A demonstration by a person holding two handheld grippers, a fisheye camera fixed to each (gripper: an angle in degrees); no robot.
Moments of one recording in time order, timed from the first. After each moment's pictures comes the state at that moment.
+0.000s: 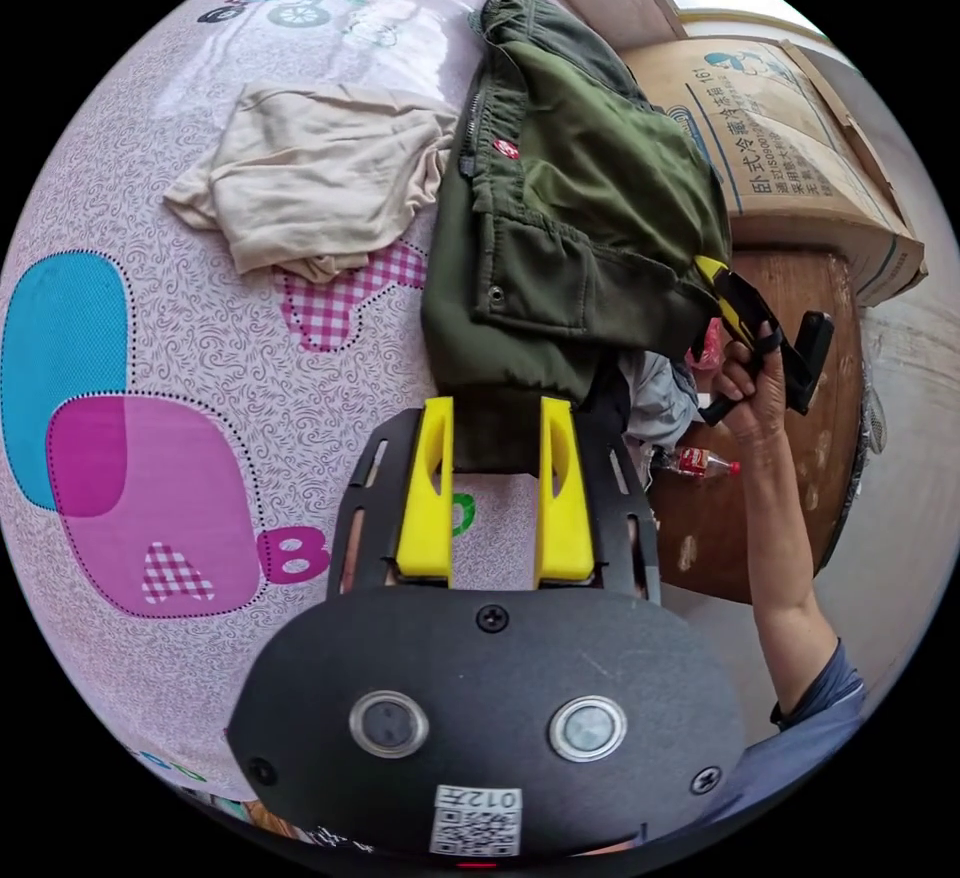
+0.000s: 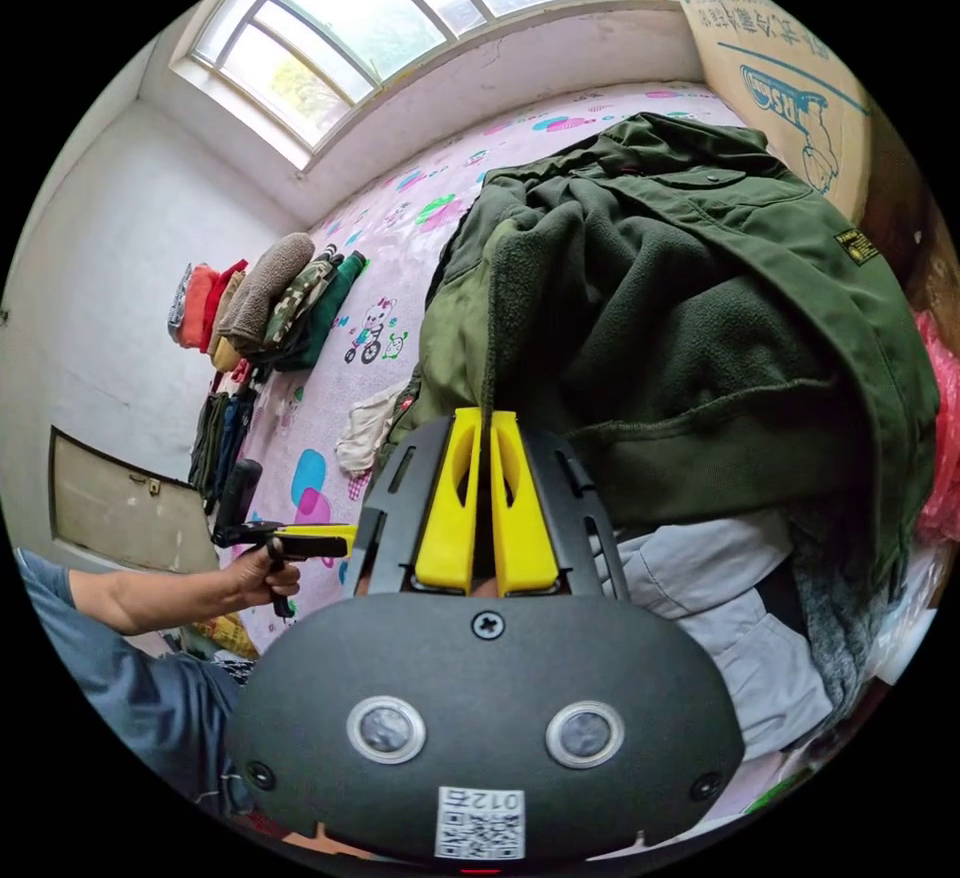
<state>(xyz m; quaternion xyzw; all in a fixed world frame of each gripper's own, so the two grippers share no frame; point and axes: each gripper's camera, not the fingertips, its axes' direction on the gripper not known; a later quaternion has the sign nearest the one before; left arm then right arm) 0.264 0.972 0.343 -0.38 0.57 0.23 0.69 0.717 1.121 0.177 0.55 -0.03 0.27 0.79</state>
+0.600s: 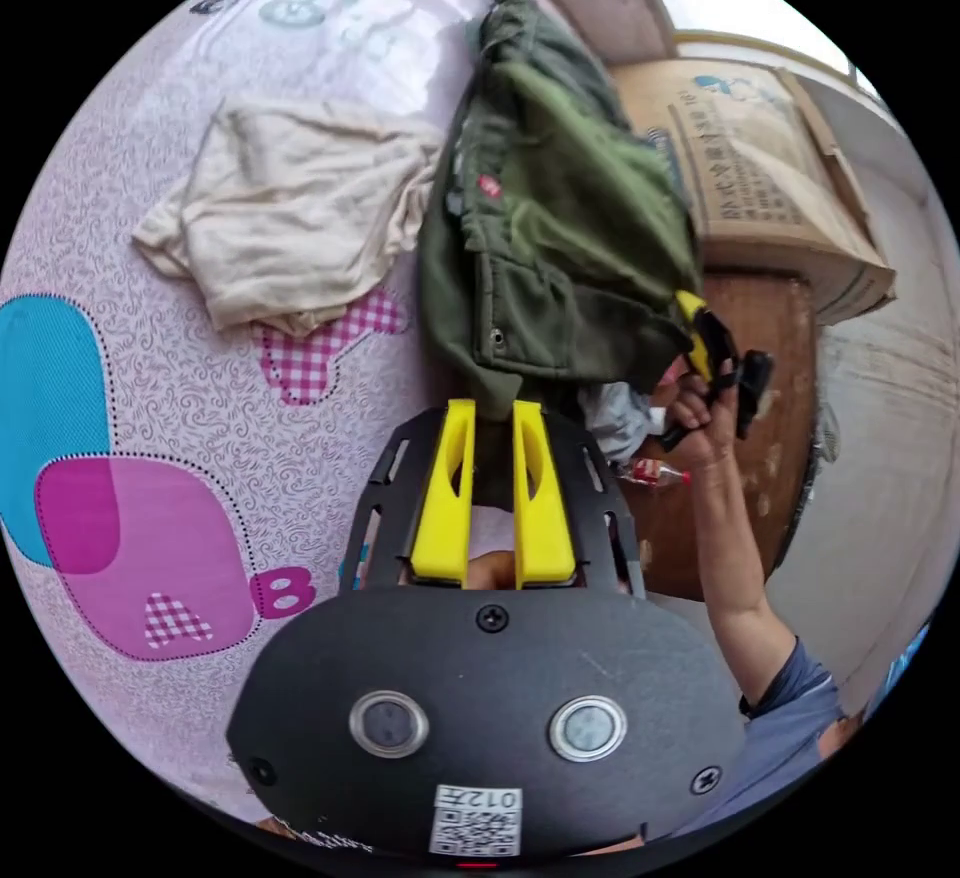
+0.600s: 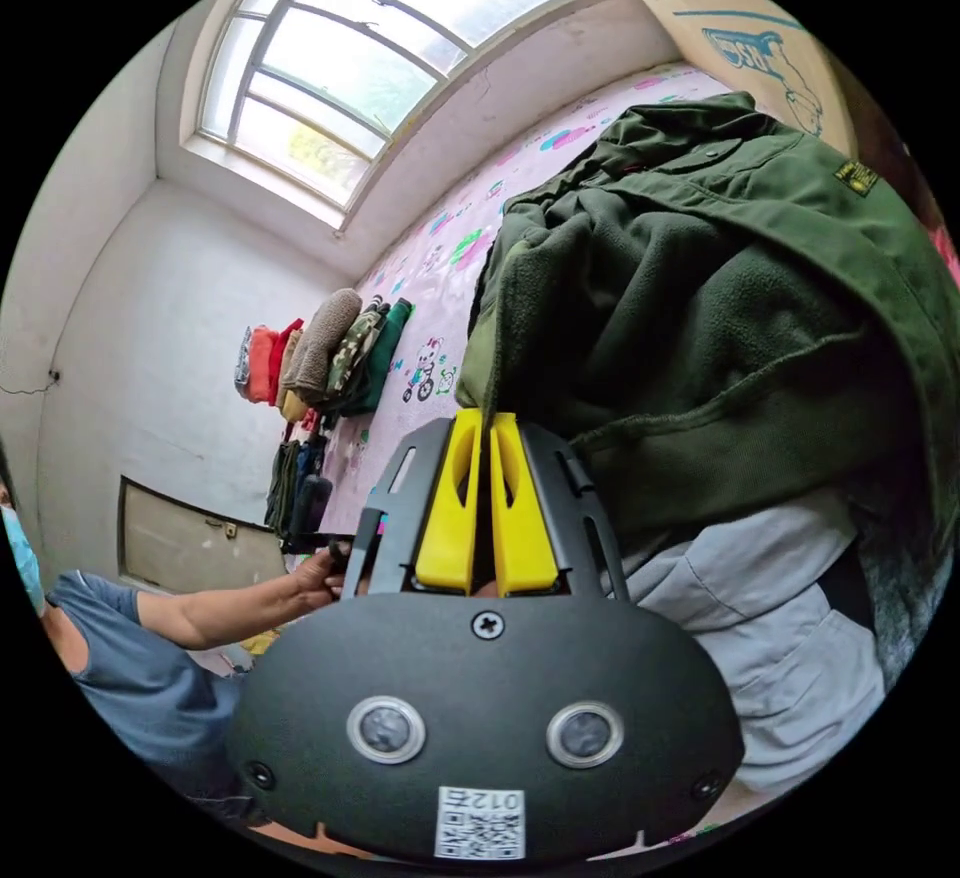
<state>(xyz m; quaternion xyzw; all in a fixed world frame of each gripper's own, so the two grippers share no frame) 0.145 0.924 0.357 -0.38 0.63 0.19 0.65 0.705 1.148 0.184 0.62 -0.15 0.24 0.73</state>
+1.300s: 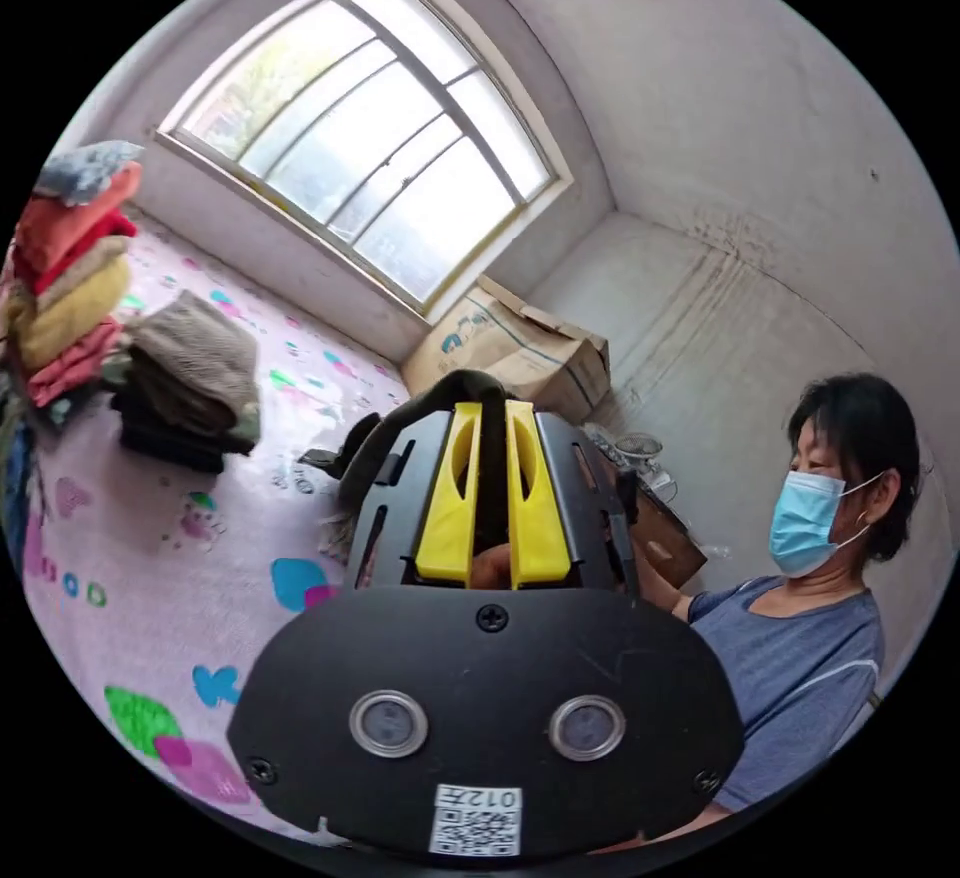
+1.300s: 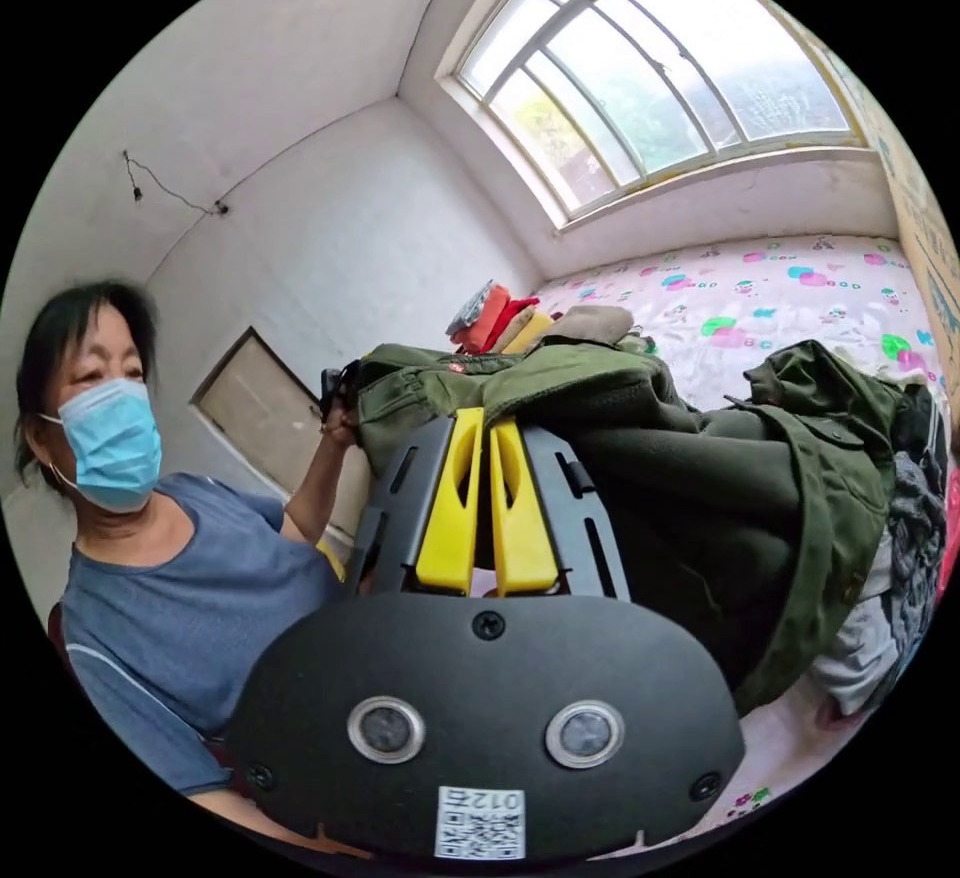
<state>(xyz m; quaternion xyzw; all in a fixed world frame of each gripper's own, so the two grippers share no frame) -0.529 0.686 0.249 0.06 0.77 0.07 0.63 0.208 1.132 0.113 0.65 -0.09 -0.03 0.75</state>
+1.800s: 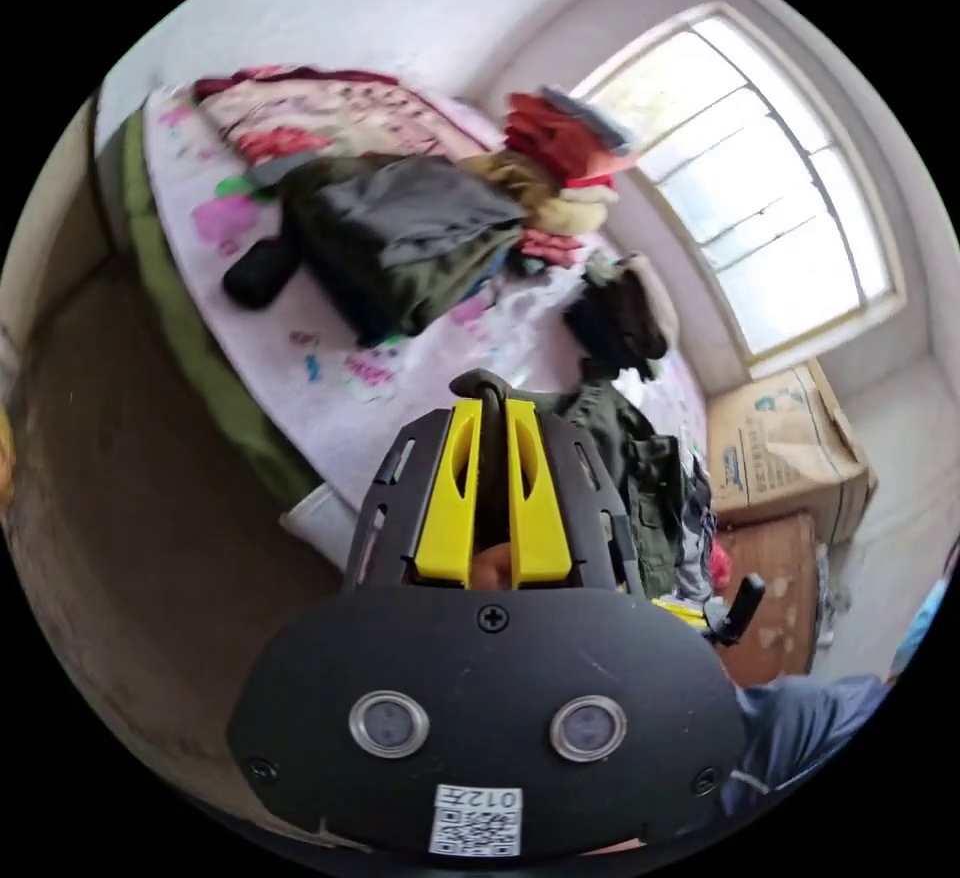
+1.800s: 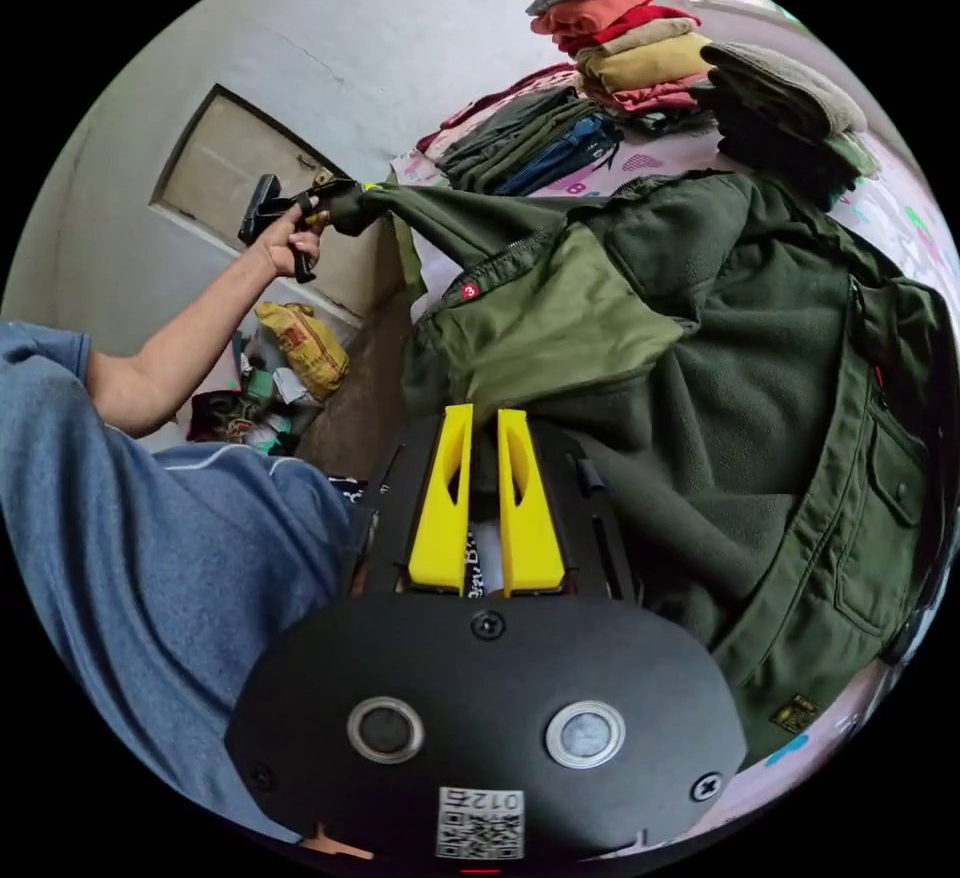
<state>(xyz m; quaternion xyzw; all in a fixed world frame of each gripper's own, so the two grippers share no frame) -0.814 0.801 0.492 -0.16 0.43 -0.14 0.88 -0.055 0.706 0.327 0.36 -0.04 -0.10 0.93</state>
